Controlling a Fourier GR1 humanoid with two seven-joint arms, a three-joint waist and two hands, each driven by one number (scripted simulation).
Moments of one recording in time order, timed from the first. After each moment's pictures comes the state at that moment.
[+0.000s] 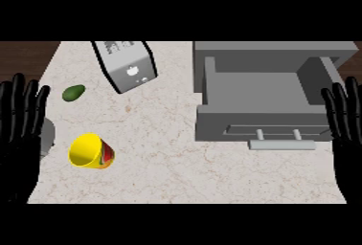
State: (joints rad) left arm 0.00 0.08 0.02 -2.10 -0.04 0.01 0.00; right arm 0.01 -0.10 0.00 -2.10 0.01 -0.01 -0.02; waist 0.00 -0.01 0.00
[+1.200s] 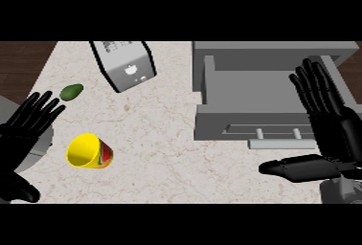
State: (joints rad) left arm -0.08 0.39 0.24 -1.45 0.54 -0.69 -0.06; right arm -0.15 -0.16 -0.03 -1.90 -0.08 0.13 0.05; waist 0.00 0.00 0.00
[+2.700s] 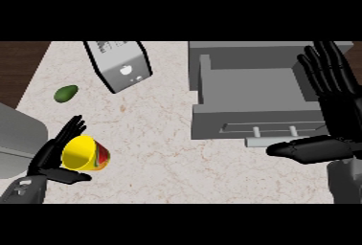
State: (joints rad) left arm -0.38 0.39 0.16 -0.38 -0.10 -0.48 -0.84; right arm -0.28 -0.19 -0.10 -1.85 -0.11 0.16 0.10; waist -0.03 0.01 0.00
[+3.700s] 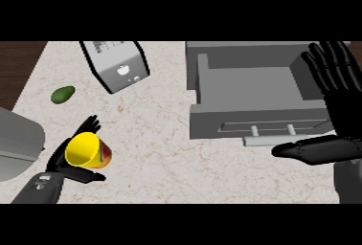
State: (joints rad) left arm -0.45 0.33 0.13 -0.25 -0.13 -0.44 -0.94; right arm -0.29 -0.21 -0.11 -1.87 -0.13 0.17 0.14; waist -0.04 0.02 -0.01
